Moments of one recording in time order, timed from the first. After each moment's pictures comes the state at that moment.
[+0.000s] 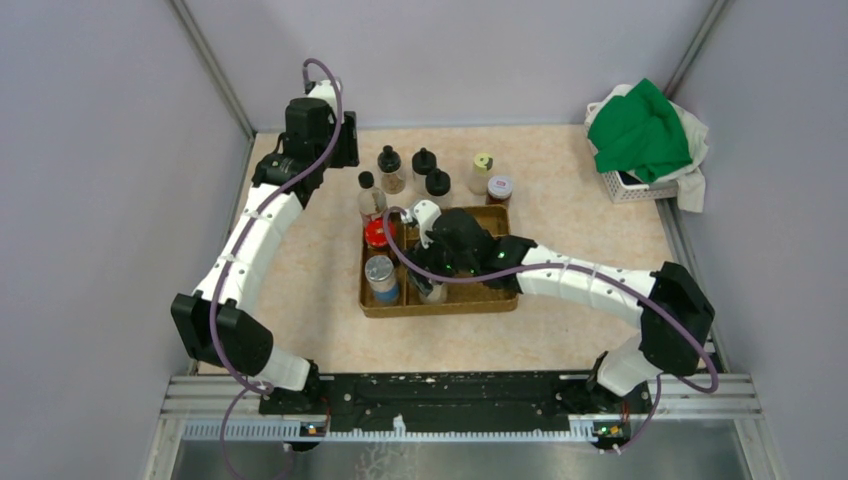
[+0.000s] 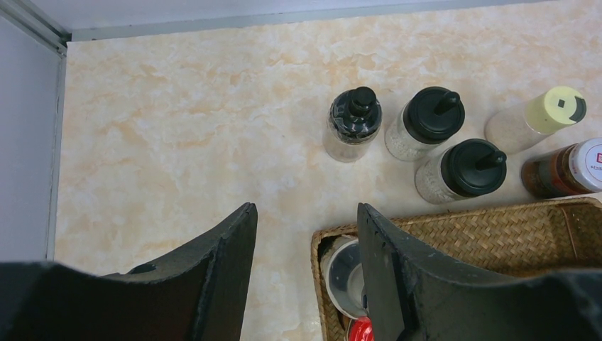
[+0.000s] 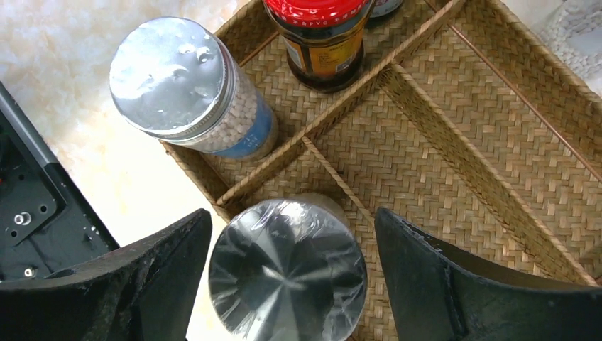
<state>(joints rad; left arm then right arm) -0.26 1.48 1.55 -0.52 -0.15 -0.11 1.01 1.53 1.13 -0.25 0.03 0.12</state>
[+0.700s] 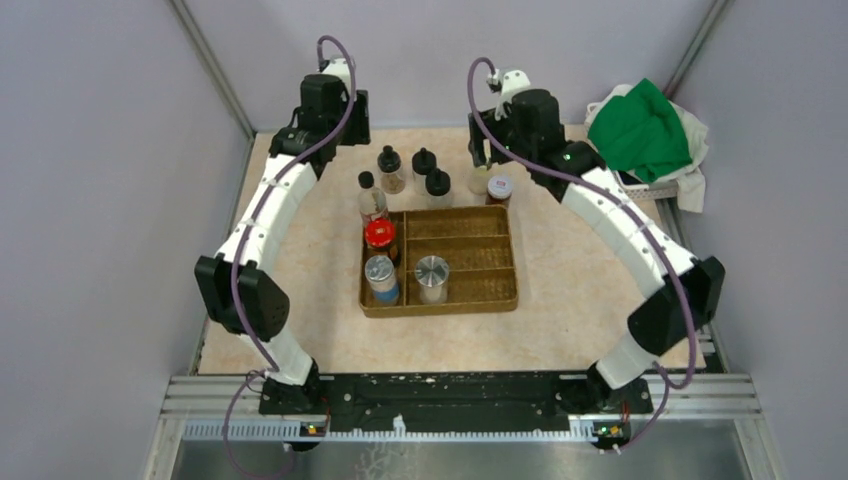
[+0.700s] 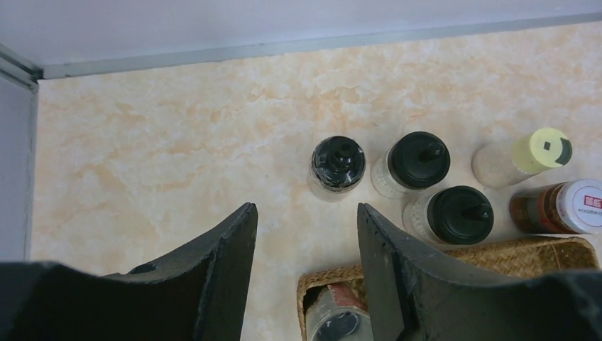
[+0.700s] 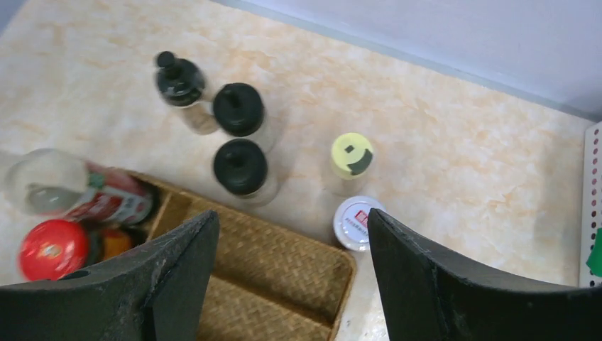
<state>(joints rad) -0.26 1.67 1.76 -0.52 -0.12 -0.11 0.58 1.56 1.62 -0.45 0.12 0.07</state>
